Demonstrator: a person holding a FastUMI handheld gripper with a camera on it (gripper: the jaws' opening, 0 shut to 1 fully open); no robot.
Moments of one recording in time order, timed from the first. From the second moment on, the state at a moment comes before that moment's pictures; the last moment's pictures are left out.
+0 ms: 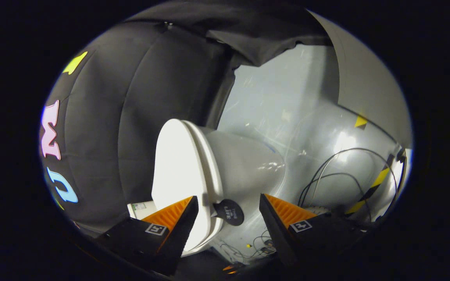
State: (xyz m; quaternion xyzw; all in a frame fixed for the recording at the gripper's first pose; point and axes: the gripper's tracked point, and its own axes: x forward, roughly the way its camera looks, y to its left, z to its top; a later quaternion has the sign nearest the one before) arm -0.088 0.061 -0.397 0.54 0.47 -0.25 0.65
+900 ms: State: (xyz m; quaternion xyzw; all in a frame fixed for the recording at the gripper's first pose) arm -0.095 0.081 -0.412 0.61 0.48 -0.19 0.60
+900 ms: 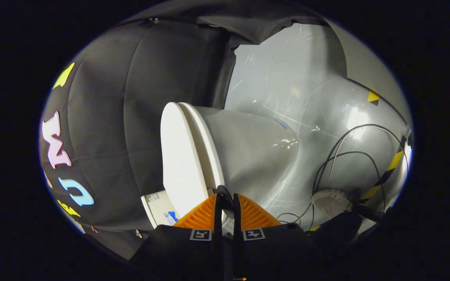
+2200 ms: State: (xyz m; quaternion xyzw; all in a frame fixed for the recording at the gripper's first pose) arm -0.061 0.098 -0.319 0.44 0.44 -0.08 0.78
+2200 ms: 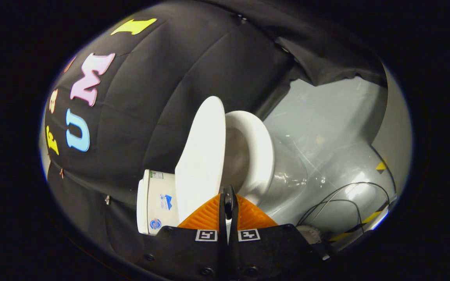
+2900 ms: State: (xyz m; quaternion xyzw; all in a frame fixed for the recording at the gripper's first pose) arm -0.003 0.186 -0.200 0.30 0.38 0.03 0.87
